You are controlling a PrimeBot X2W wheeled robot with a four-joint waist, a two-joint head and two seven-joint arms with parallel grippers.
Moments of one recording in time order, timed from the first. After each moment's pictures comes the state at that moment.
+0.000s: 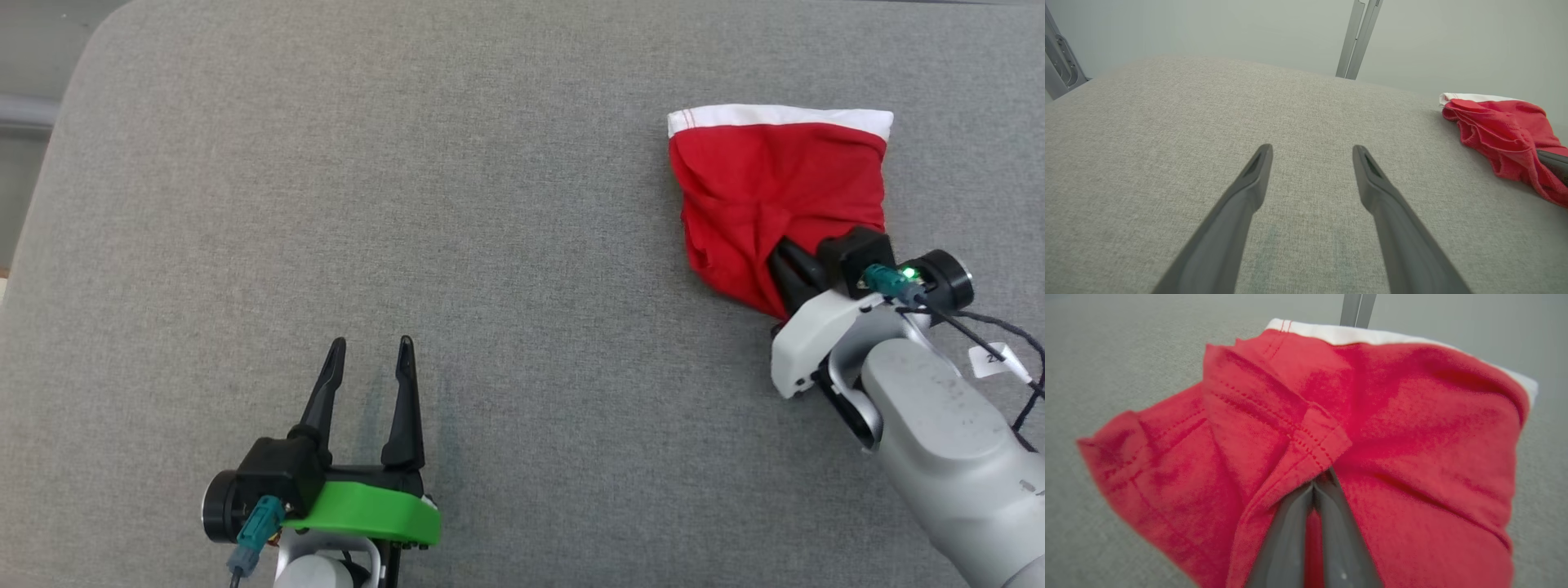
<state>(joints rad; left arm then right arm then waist) -0.09 0.05 -0.32 0.11 -0.33 0.09 -0.26 -0.66 -0.34 0.54 0.73 0.35 0.13 -0.26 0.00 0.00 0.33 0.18</state>
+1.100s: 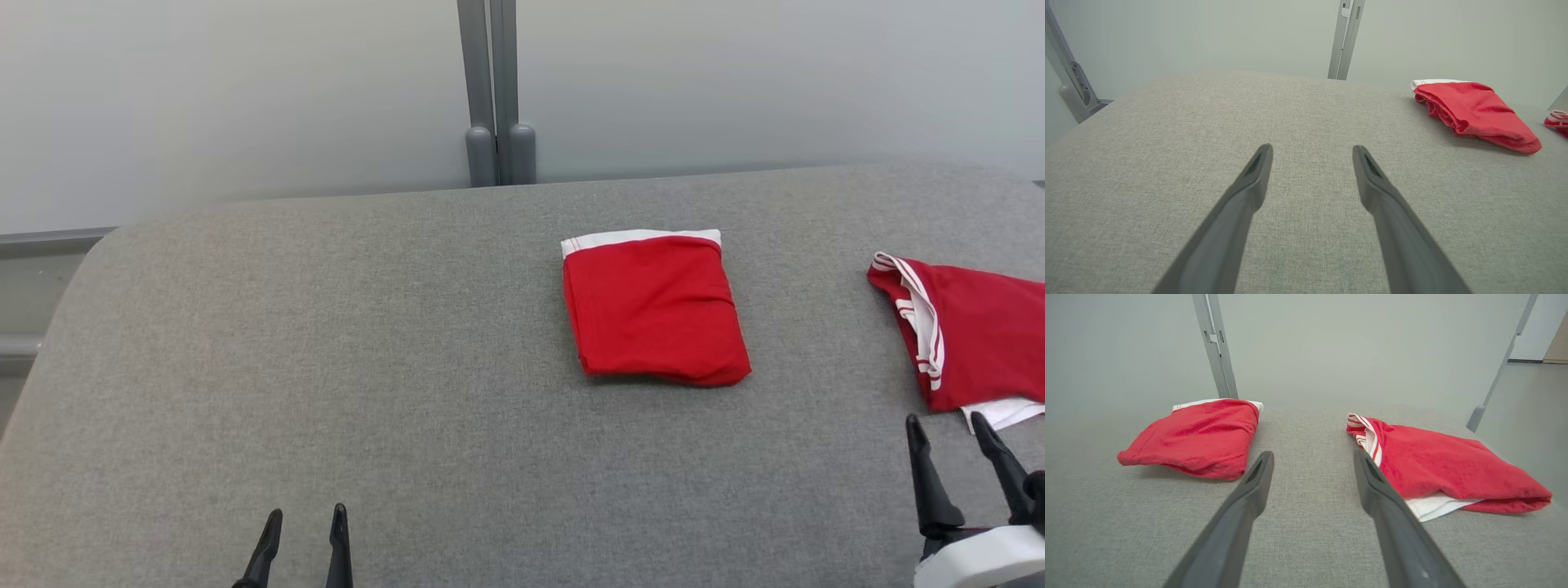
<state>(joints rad) 0.21 0.05 -0.10 0.15 -0.23 -0.05 -0.26 0.12 -0.27 -0.06 0.16 0.27 0.13 -0.26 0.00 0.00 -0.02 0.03</state>
